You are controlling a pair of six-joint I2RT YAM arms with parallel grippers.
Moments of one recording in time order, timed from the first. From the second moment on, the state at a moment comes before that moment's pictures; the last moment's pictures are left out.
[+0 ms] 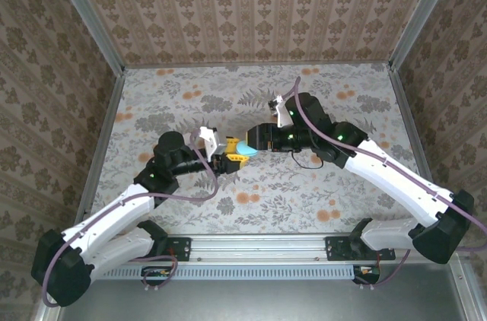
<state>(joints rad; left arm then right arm) -0.69 0.93 0.56 0.26 0.70 0.03 0.73 1.26 1.23 -0.58 -0.33 0.74</state>
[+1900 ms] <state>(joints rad) -0.48 0.53 0.50 -0.33 0.13 -0.09 0.65 2.04 1.28 -0.03 -0.38 0.97</state>
